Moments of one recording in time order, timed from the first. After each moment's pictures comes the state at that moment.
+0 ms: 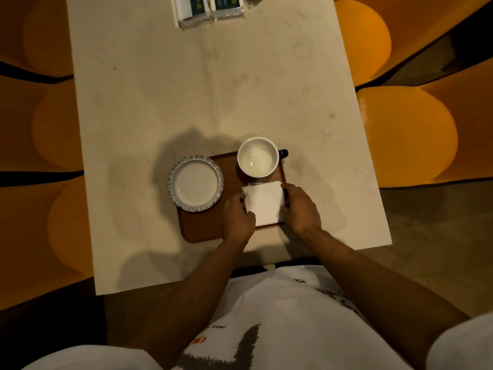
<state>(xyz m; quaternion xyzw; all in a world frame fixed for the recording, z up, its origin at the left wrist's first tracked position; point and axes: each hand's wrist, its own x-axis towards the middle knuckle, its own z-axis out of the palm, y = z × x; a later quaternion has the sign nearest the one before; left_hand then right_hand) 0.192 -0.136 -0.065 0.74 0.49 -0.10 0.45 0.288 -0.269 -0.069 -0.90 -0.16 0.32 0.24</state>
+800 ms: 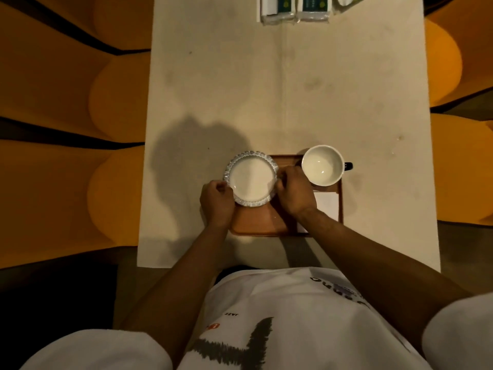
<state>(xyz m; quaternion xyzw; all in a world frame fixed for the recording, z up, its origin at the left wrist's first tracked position) 0.120 0.011 -0.059 0.63 0.65 0.05 0.42 0.266 -0.113 -0.055 -0.88 -0.26 0.30 0.28</state>
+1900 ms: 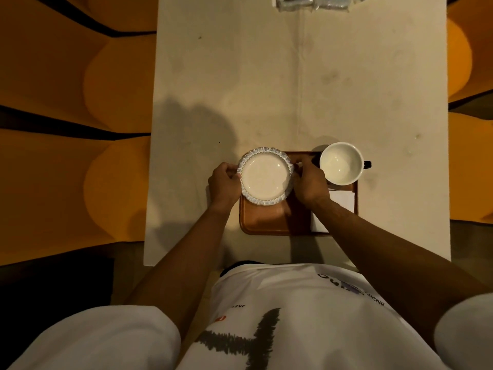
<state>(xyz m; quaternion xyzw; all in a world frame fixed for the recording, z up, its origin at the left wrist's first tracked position) 0.126 0.056 -0.073 0.66 0.59 0.01 0.47 0.274 -0.095 -0.075 -0.88 -0.18 0.32 0.30</state>
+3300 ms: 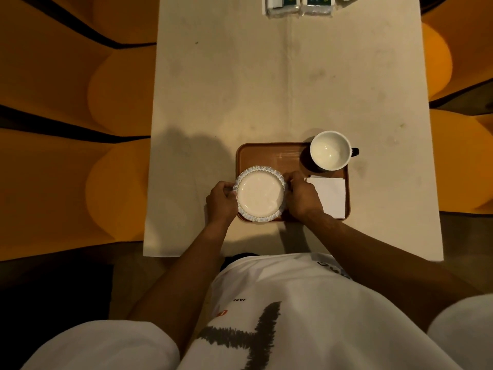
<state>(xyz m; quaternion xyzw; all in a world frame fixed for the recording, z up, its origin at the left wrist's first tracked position) 0.069 0.006 -0.081 0.67 0.58 0.01 0.47 0.222 -0.142 -0.071 -0.87 -0.22 0.35 0.25</state>
